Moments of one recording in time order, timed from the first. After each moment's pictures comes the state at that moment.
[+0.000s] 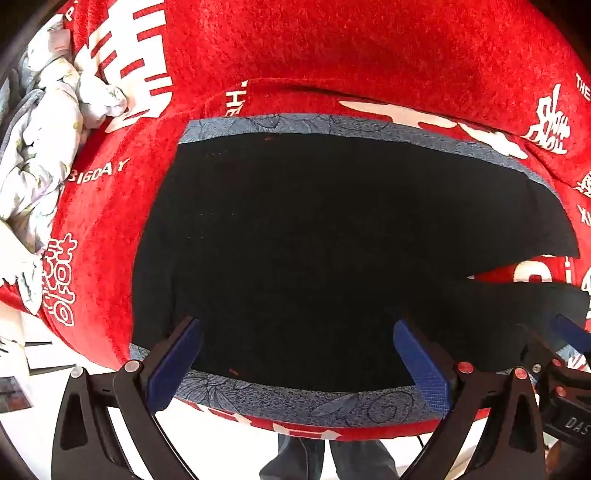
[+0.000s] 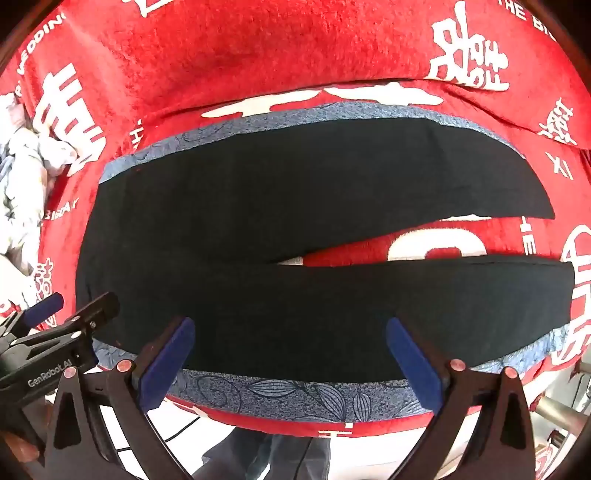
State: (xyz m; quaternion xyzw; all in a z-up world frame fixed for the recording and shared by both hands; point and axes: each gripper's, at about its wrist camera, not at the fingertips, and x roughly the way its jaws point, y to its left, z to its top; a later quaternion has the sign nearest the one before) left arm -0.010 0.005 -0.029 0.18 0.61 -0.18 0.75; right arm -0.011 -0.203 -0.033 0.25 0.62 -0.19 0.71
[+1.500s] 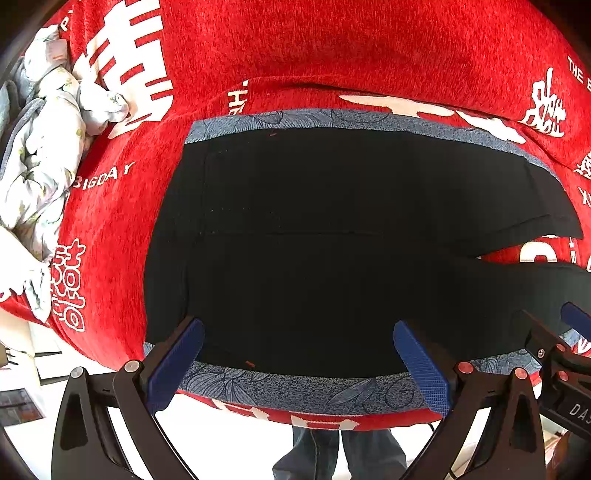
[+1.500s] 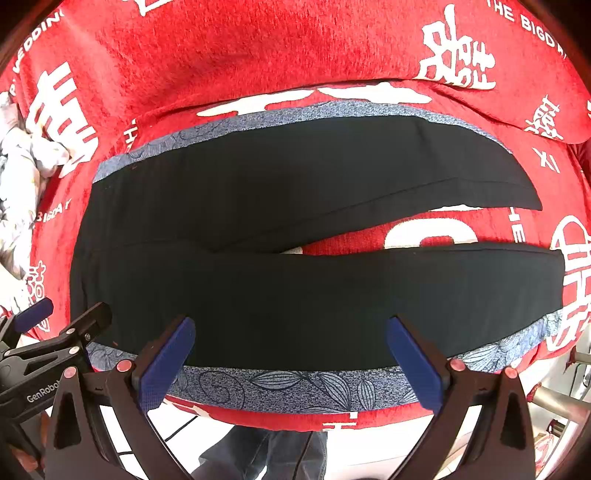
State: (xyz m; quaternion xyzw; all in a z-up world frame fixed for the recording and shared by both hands) left arm -0.007 -0.001 -0.018 0.21 0.62 -0.17 0.74; right arm -0.015 -0.191 -0.026 0.24 0.62 -0.21 0.71
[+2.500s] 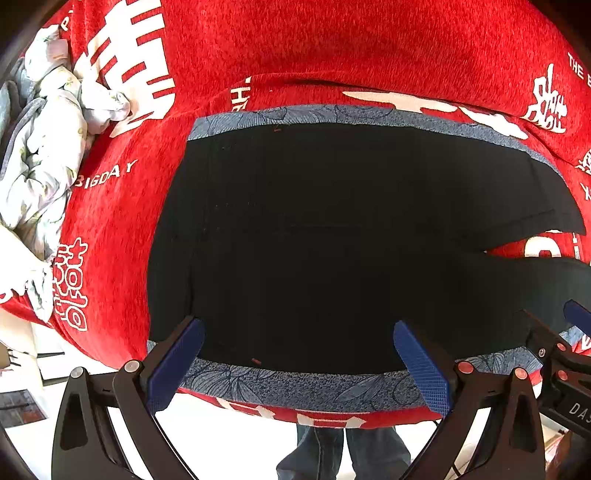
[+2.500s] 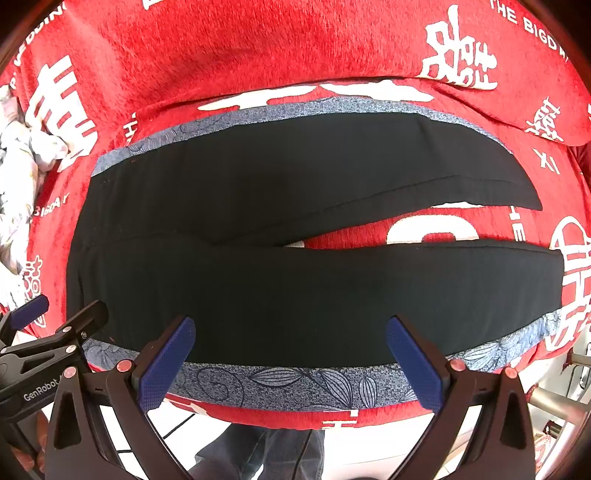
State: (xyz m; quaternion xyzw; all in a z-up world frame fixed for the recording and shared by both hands) left arm -0.008 0.006 -0.021 0.22 0.62 -0.17 0.74; right arm -0.015 -0.186 -0.030 0.23 0.63 -0.21 0.71
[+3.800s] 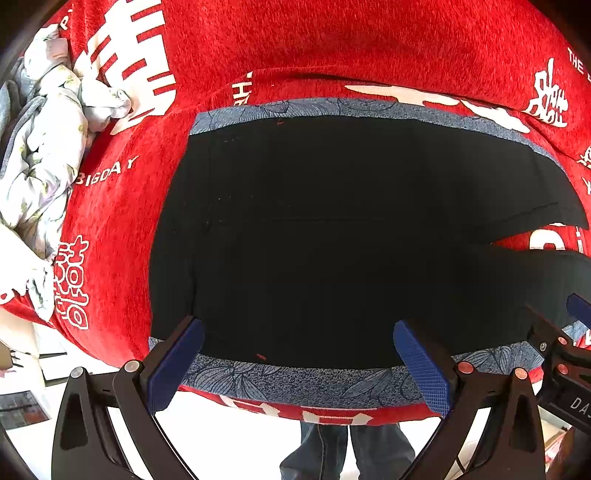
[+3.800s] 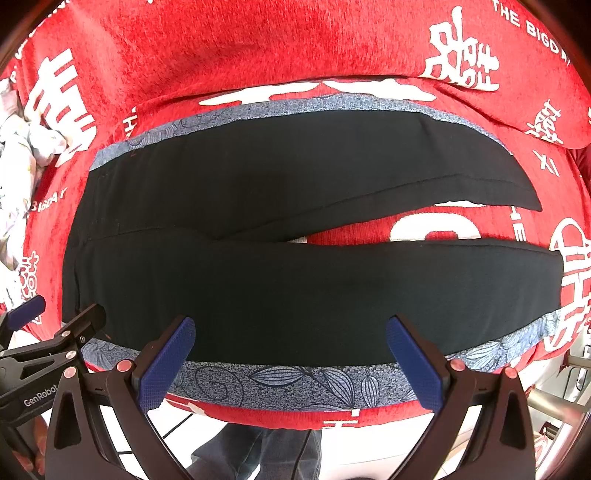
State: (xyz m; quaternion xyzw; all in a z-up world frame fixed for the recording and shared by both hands) left arm -0.009 0.008 -0.025 0.22 0.62 -0.17 0.73; right arm -0.013 -0.181 -0.032 0.22 0.63 -0.21 0.71
